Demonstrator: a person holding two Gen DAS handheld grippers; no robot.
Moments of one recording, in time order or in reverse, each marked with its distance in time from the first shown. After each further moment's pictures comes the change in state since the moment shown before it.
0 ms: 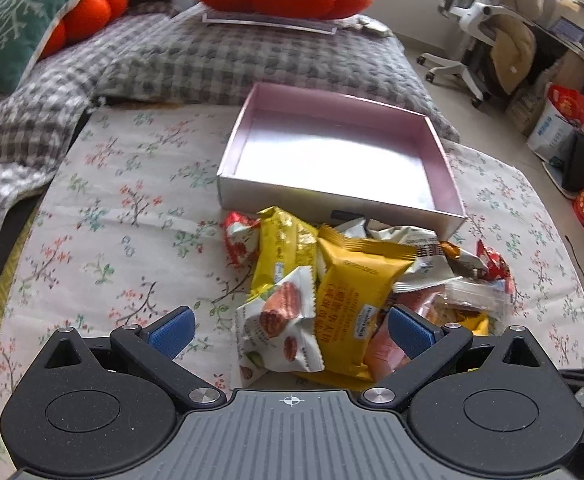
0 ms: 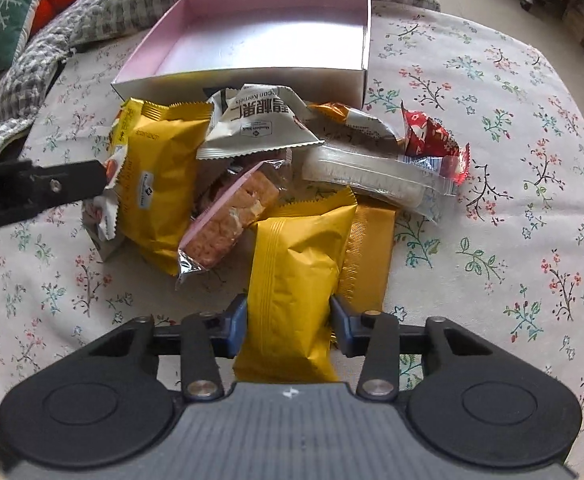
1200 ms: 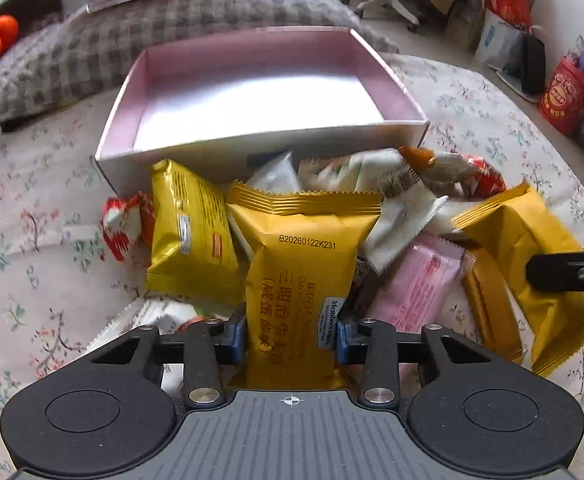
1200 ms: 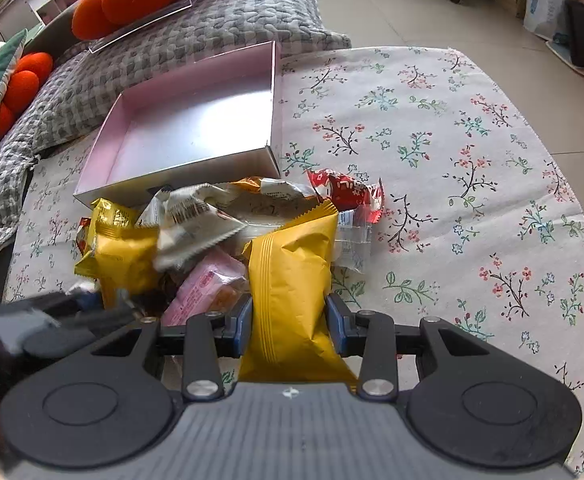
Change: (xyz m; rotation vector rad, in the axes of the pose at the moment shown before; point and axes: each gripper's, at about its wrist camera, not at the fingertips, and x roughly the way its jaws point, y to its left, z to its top) left arm 0.067 -0.043 -0.013 0.260 0.090 -0.063; right arm -0.031 -0.043 0.015 0.220 -0.158 -0.005
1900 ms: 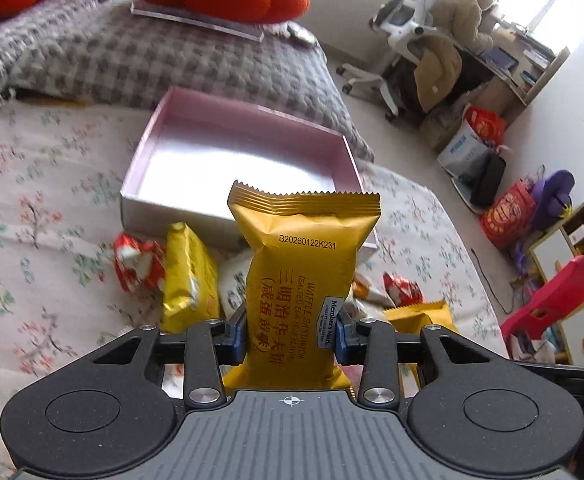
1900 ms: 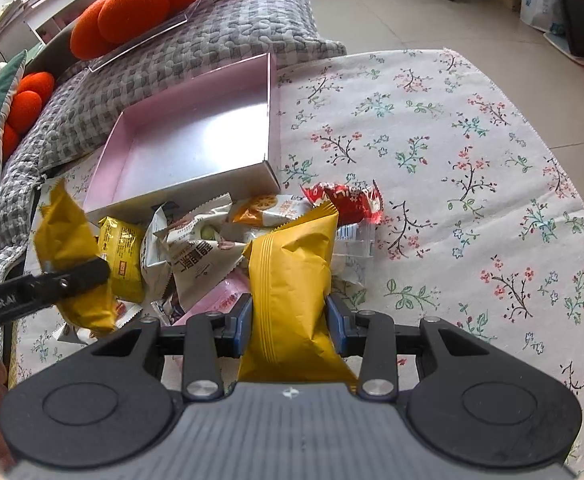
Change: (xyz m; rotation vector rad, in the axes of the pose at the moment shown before) left arm -0.056 0.053 0.021 -0.284 -0.153 -0.255; right arm -0.006 -0.010 0.004 0.035 -0.019 0.040
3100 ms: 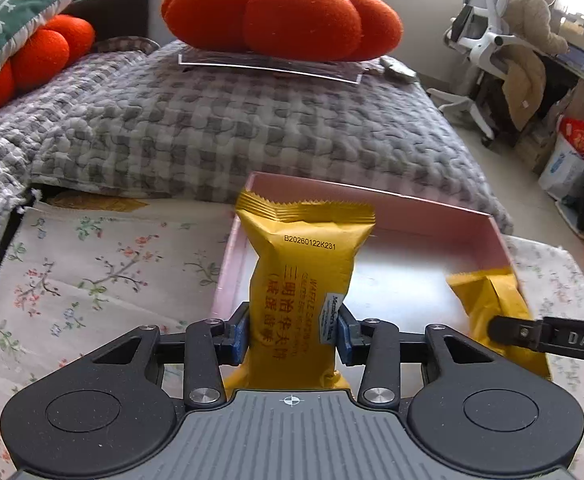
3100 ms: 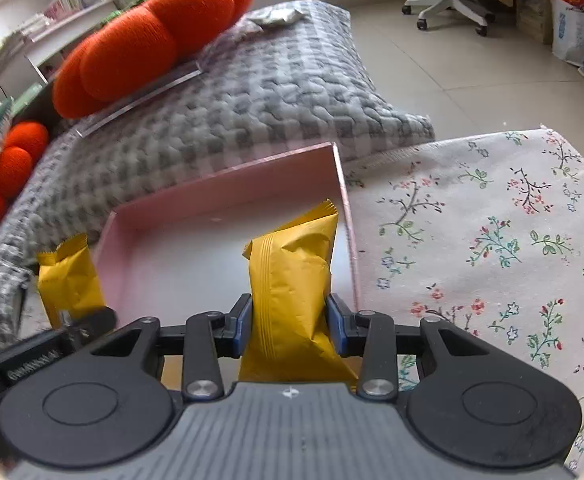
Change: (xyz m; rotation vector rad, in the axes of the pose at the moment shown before) left arm 0.094 0.043 0.095 0.066 -0.090 0.328; right arm 0.105 0.046 0.112 -0.004 -0.106 0.048
